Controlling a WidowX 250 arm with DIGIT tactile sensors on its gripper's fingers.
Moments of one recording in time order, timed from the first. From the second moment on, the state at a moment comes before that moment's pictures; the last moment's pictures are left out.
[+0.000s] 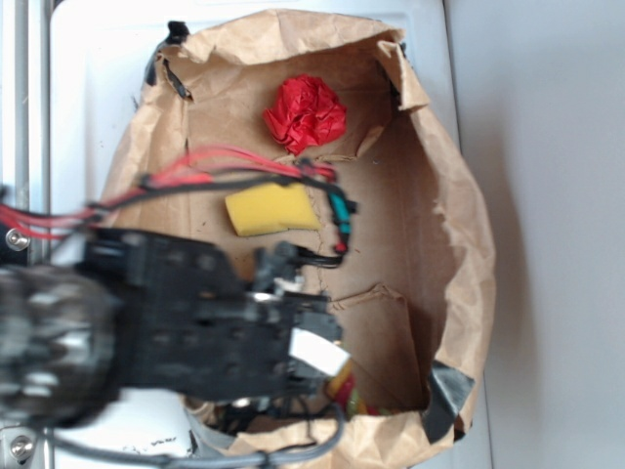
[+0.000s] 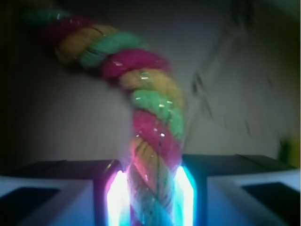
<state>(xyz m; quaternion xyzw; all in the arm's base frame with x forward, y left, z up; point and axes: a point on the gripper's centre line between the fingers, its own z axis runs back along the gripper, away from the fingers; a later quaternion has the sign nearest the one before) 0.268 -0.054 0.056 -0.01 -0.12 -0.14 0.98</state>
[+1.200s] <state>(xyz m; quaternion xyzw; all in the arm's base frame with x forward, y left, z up) 0.256 -0.001 0.189 0.01 -0.11 0.13 0.99</state>
